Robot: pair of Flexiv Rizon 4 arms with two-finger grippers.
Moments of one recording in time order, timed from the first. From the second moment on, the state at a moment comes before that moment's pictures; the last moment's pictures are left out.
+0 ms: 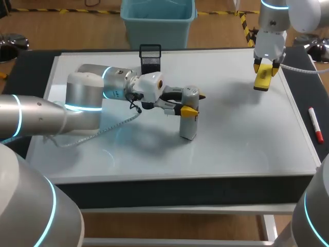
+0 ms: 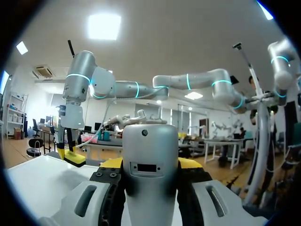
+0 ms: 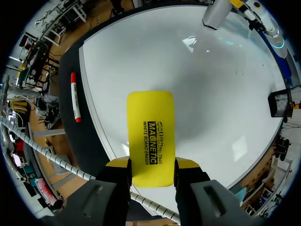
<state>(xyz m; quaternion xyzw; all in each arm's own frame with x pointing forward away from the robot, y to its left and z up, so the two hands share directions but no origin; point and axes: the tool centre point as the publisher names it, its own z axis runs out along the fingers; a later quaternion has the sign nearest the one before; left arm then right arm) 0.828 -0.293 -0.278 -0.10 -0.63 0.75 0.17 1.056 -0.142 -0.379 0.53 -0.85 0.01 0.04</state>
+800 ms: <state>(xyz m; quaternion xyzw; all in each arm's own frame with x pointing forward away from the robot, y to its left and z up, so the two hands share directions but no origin) 0.854 -0.269 -0.255 -0.11 -0.63 0.76 0.12 1.056 -0.142 -0.379 0.53 -0.85 0.01 0.04</state>
